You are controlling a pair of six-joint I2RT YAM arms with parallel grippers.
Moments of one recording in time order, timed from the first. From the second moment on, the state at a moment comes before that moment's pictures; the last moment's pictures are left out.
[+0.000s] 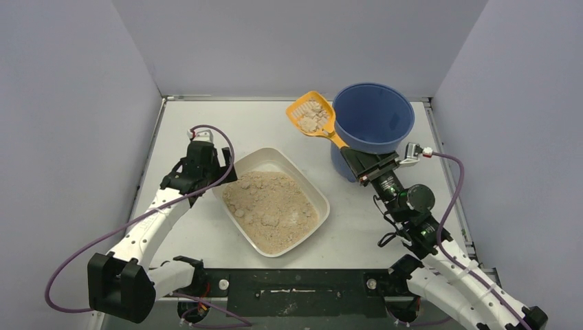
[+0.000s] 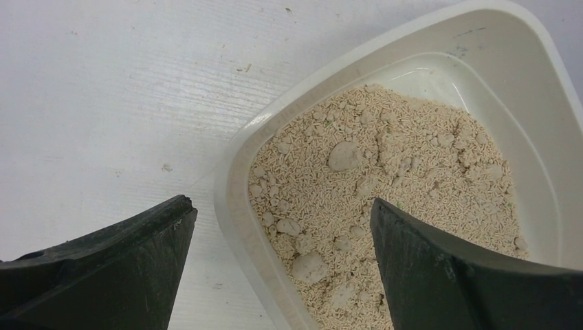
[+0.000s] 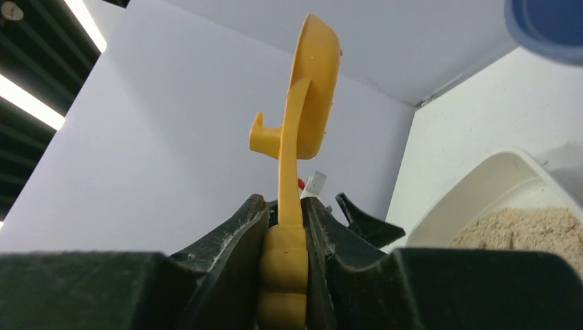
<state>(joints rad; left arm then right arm) -0.28 1.13 0.86 -0.52 -0.21 -0.43 0.62 0.65 0.56 0.32 0.07 1.24</state>
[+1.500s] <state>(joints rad) -0.43 1.10 0.86 -0.52 -0.23 -0.41 0.62 0.88 1.07 -0.33 0.62 -0.19</state>
